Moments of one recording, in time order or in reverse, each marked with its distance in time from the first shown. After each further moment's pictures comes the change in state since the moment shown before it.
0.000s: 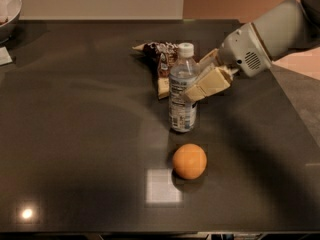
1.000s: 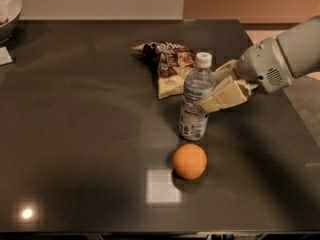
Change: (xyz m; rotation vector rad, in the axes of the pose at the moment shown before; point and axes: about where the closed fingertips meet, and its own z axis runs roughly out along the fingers) arm 0.031 0.017 -0.019 0.033 -0.042 0.013
